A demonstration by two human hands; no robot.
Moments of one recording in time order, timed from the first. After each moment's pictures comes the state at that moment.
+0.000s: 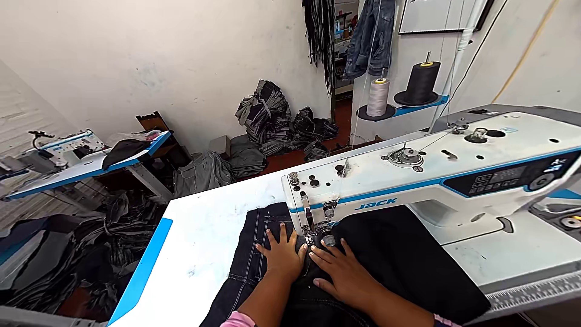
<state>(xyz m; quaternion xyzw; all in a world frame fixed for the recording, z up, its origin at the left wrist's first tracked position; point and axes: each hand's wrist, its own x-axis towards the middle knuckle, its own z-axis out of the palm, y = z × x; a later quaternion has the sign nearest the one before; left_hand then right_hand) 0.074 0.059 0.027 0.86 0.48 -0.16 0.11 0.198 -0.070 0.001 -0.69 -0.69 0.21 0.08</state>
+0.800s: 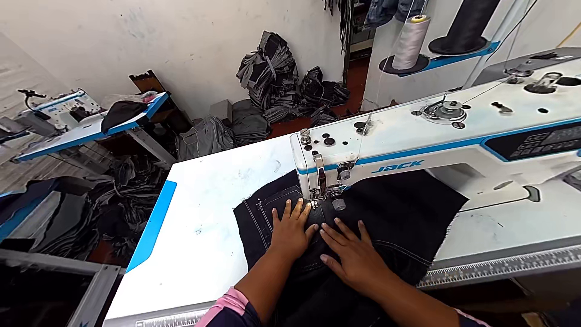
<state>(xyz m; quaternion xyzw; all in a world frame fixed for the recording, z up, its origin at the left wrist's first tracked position) 0.048 0.045 0.013 0.91 0.36 -0.16 0.11 0.168 -0.106 0.001 -0.72 -0.64 0.23 0.11</state>
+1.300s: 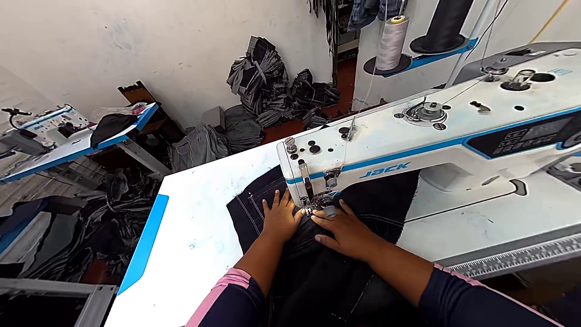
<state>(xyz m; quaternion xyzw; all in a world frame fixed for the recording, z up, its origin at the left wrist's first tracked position) 0.074 0.092 0.015 0.90 0.39 -0.13 0.12 0.220 -0.056 -0.004 -0.69 -0.68 0.22 0.12</state>
